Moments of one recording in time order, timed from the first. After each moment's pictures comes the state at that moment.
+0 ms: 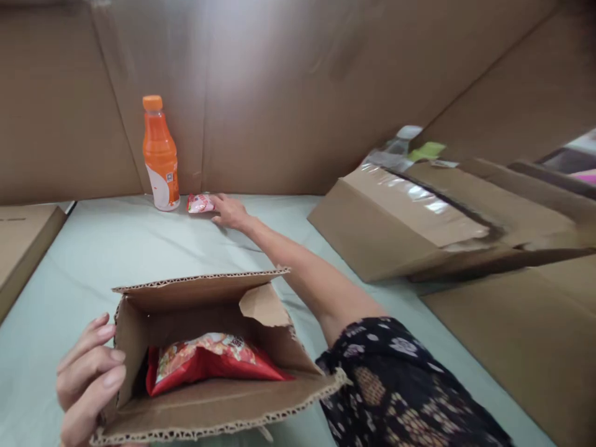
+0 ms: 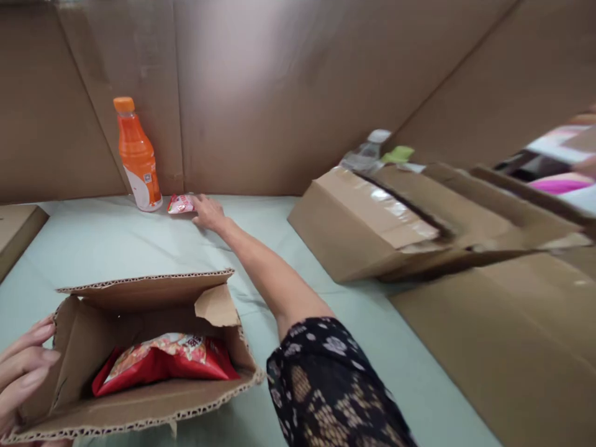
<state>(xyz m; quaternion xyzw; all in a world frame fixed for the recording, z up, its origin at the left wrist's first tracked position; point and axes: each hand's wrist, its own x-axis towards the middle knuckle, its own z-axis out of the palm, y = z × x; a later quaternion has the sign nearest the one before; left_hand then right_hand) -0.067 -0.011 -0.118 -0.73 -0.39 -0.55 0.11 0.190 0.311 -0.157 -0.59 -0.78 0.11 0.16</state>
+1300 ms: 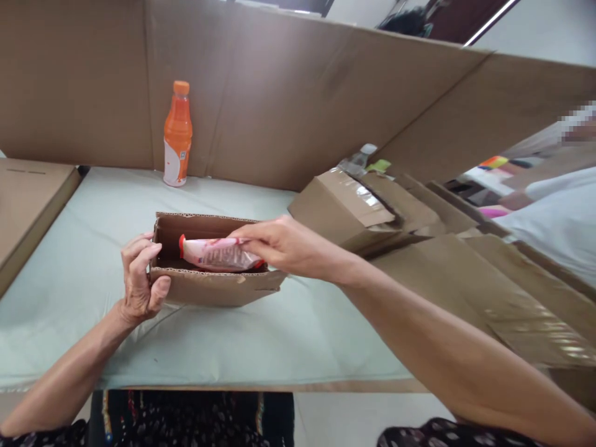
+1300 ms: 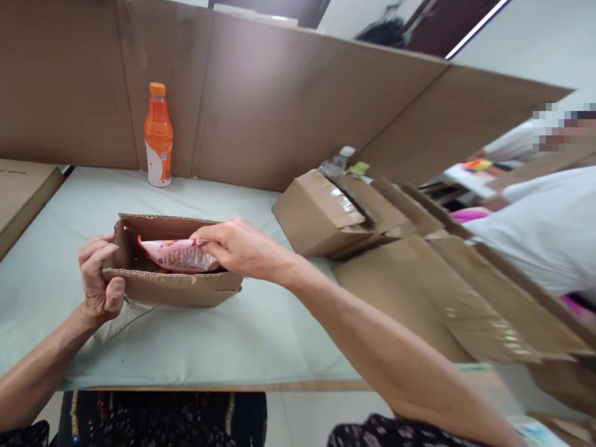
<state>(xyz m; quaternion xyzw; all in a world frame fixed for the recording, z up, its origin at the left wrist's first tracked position) -0.075 0.006 -0.136 -0.73 -0.31 -0.60 0.10 0.206 0.036 0.001 -0.42 -0.86 0.24 0.13</state>
